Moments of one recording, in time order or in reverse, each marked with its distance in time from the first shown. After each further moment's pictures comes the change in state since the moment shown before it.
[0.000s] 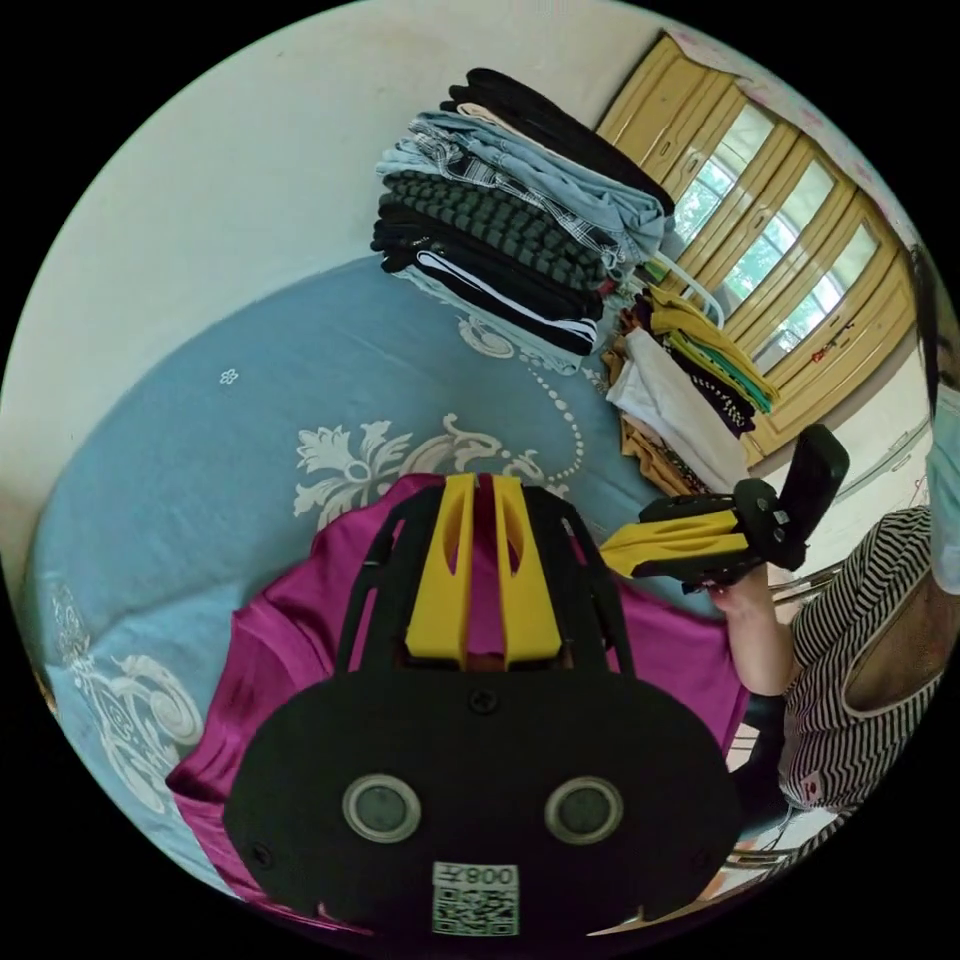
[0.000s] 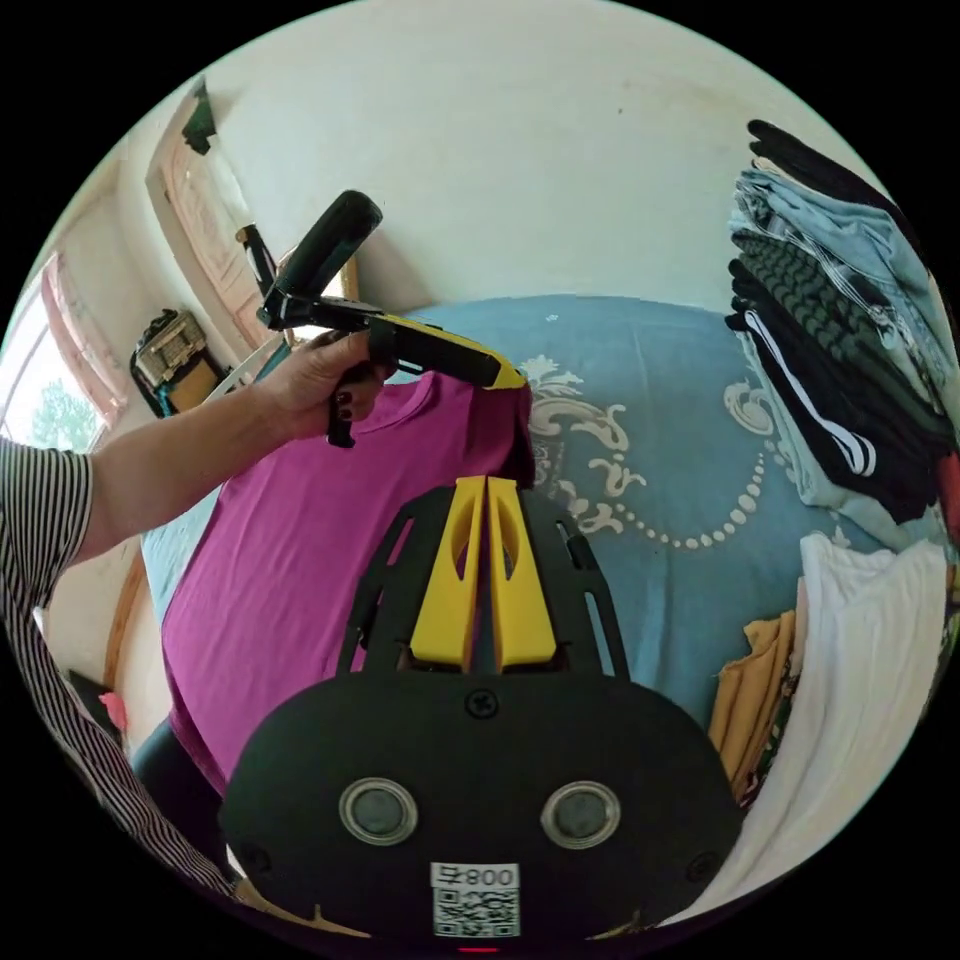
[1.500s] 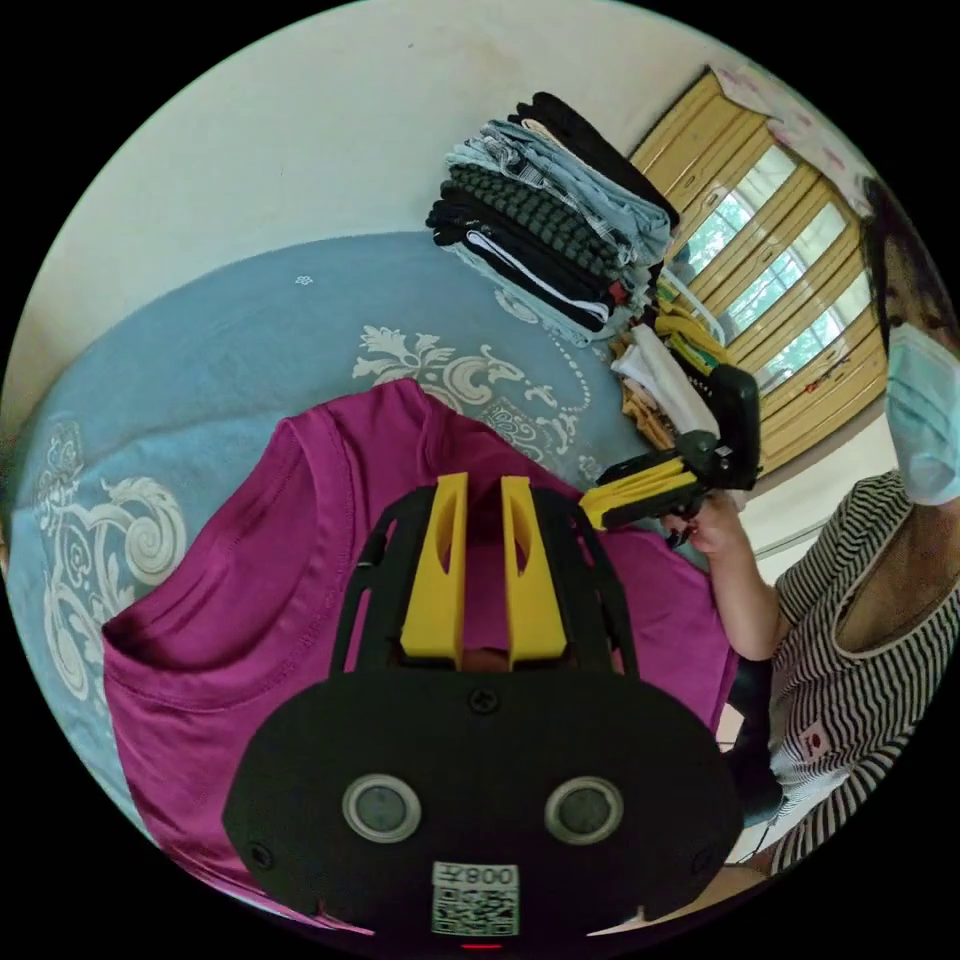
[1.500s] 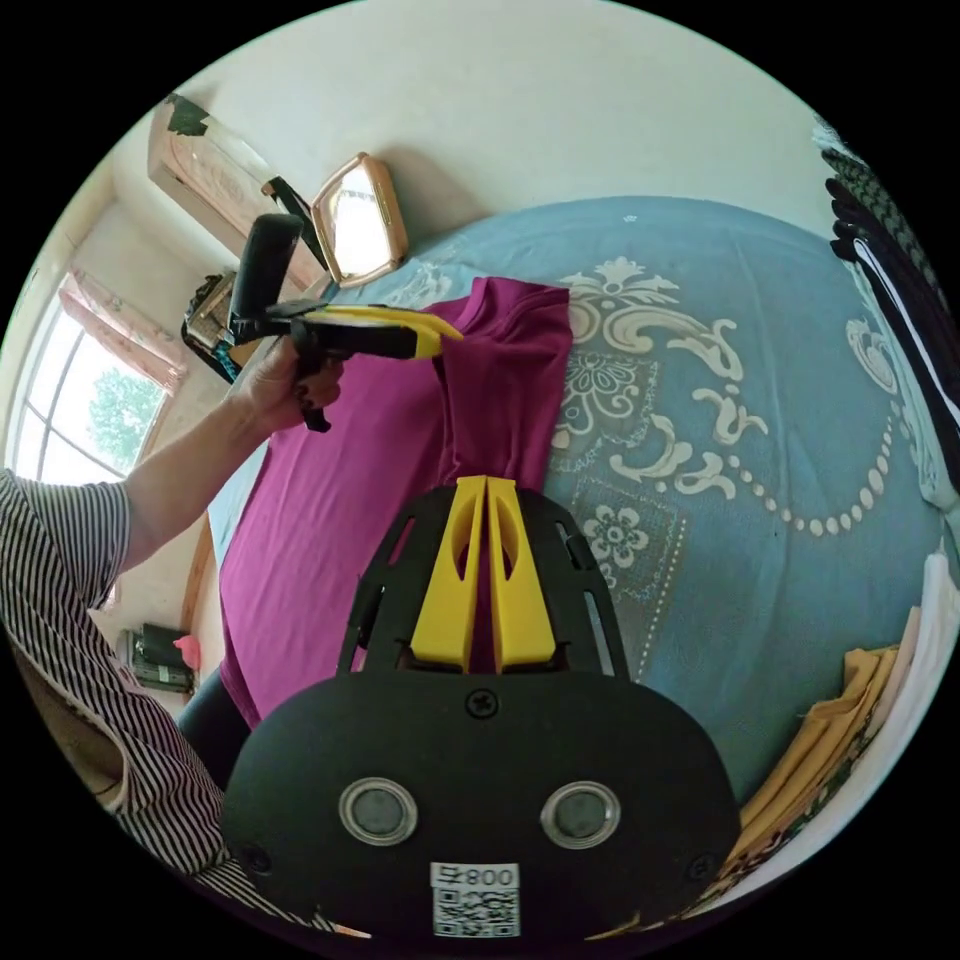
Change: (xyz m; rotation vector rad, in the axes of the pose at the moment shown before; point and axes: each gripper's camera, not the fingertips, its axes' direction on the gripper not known) left arm -0.060 0.222 -0.019 0.029 0.002 -0.123; right arm 0.024 -0.063 0.027 -0.243 -0.249 -0.023
